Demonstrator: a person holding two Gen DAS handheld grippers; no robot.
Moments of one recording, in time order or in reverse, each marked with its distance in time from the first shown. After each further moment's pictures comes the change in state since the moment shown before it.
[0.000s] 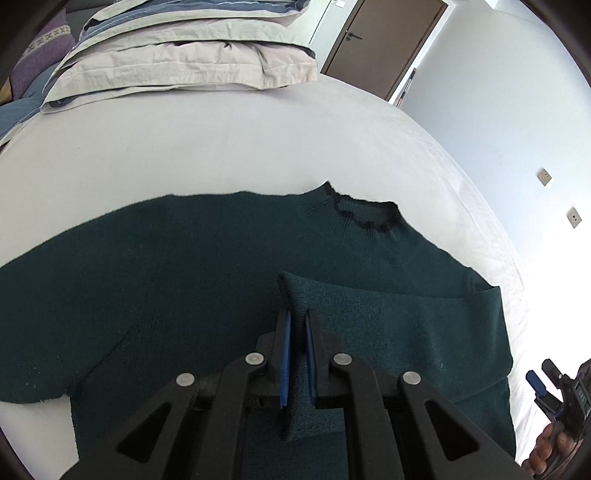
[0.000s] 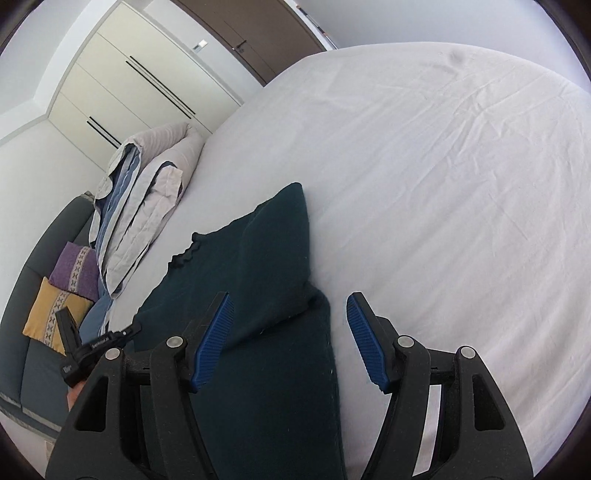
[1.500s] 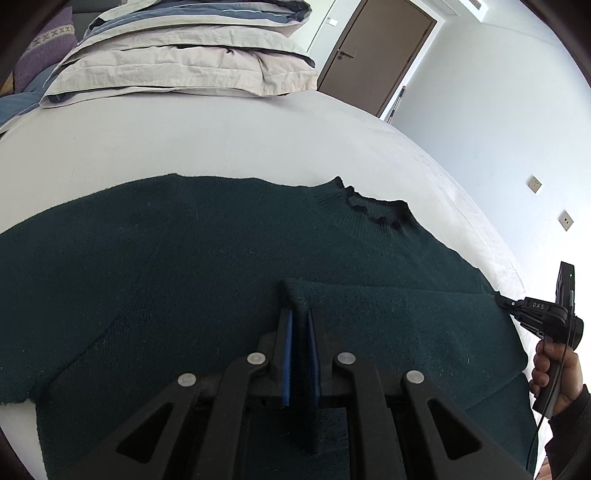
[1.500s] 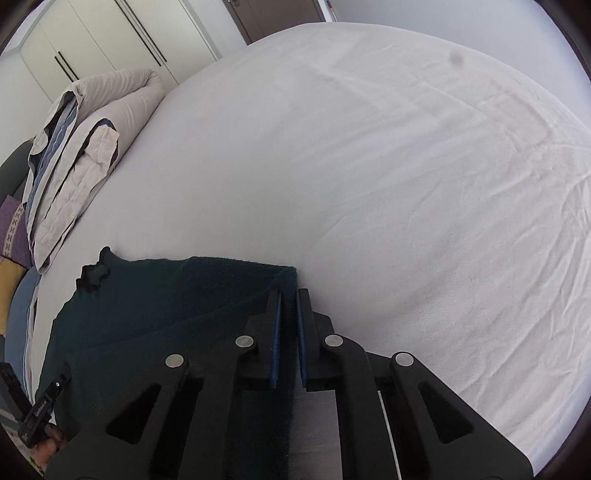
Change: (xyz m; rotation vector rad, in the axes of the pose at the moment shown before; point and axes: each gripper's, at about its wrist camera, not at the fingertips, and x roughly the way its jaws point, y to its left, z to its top) left arm 0.017 0.019 -0.021 0.016 -0.106 -0.054; right arm 0.146 0.025 0.088 -0.187 0.097 -0.244
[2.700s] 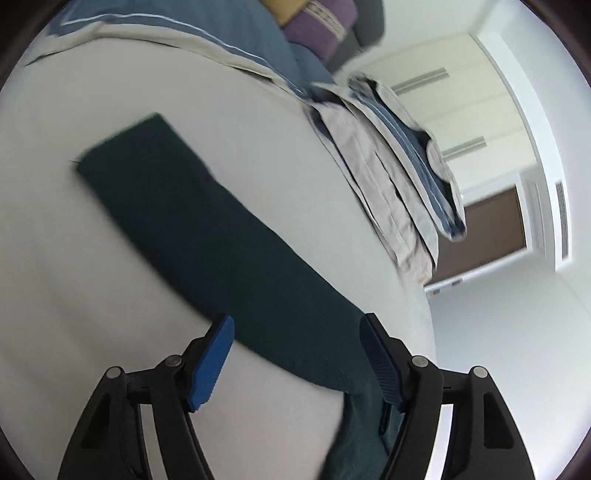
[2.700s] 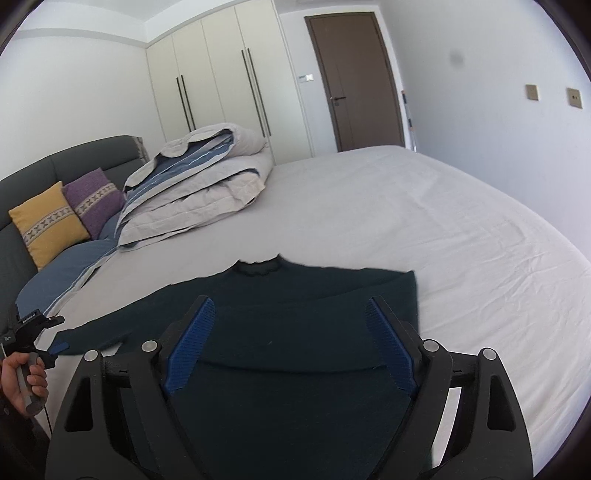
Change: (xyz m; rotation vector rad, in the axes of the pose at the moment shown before) left arm -0.239 0.282 -0.081 -0.854 -0.325 -0.009; right arm -0.193 0.156 -0.155 -0.320 -0.363 0.210
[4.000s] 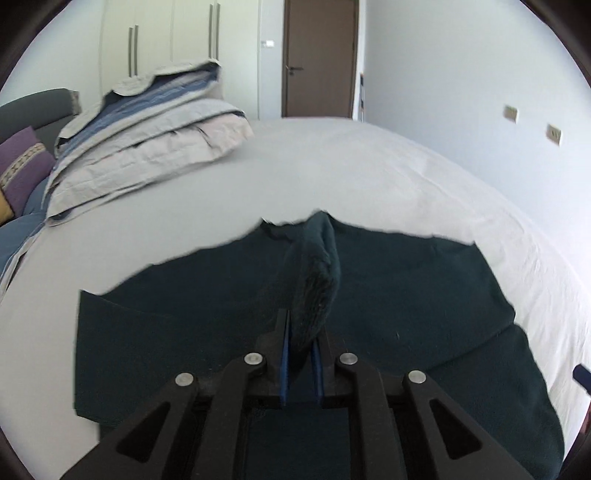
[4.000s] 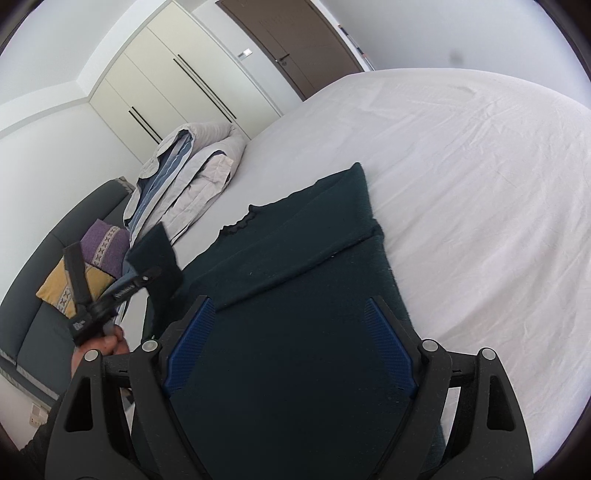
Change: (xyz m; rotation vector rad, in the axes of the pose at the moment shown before) left arm 0.158 -0.299 -0.323 1.228 0.216 0.090; right arm -0.052 -0.109 -0.088 0.410 0.097 0.047
